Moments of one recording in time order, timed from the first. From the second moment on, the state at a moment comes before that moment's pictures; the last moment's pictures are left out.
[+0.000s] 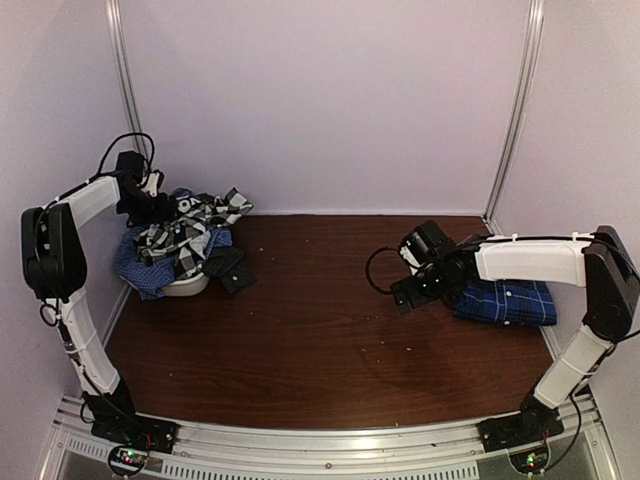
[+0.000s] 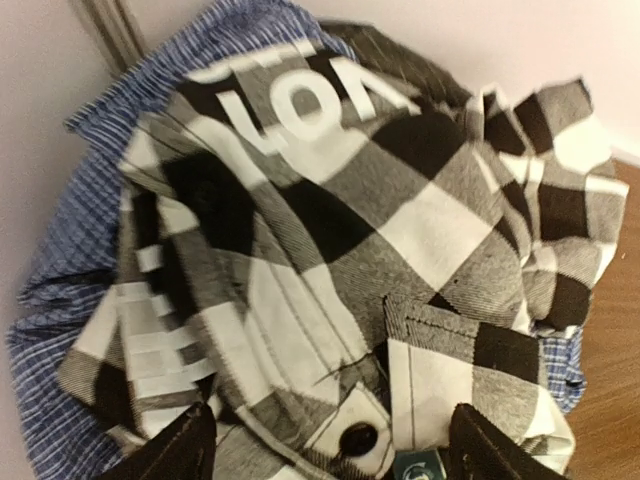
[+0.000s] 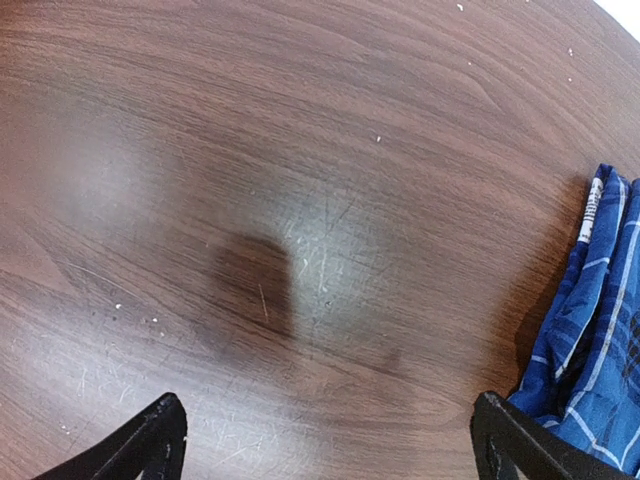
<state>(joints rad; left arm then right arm) 0.09 1.90 1.66 -0.62 0.13 -0.02 0.65 1.62 1.06 -0.50 0.25 0.22</state>
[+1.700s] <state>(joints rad) -0.82 2.11 2.01 -0.46 0.64 -0.23 0.41 1.05 0.84 -0.40 -0.04 0.33</state>
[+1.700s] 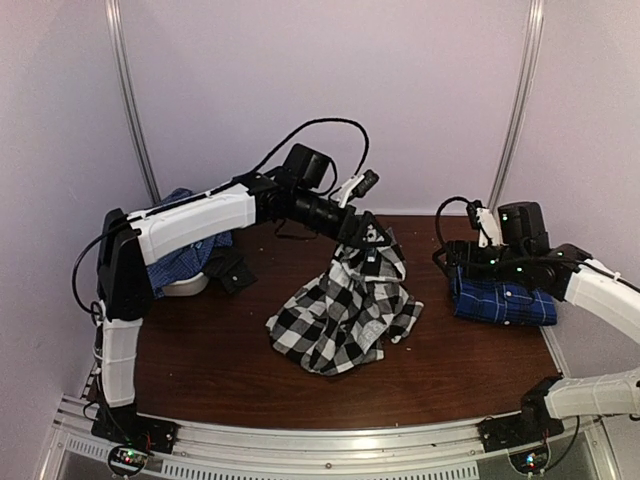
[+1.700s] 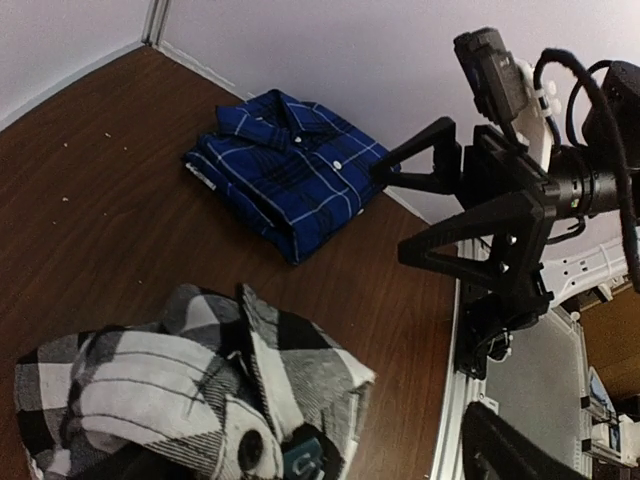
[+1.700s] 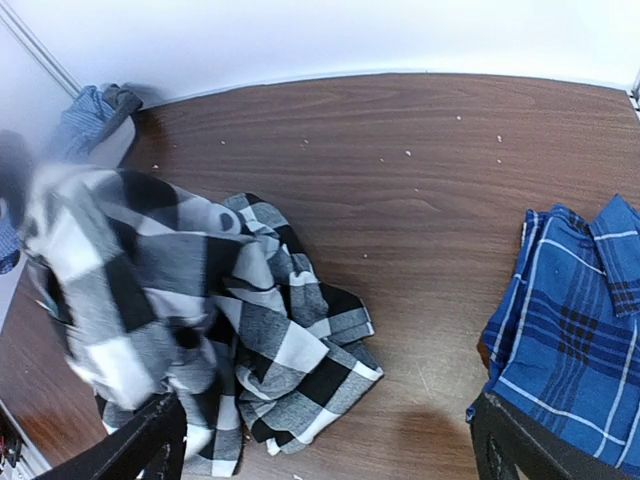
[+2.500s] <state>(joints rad) -0.84 1.66 1.32 -0.40 0.19 -0.06 0.71 1.45 0.94 -0.26 0.02 0.35</state>
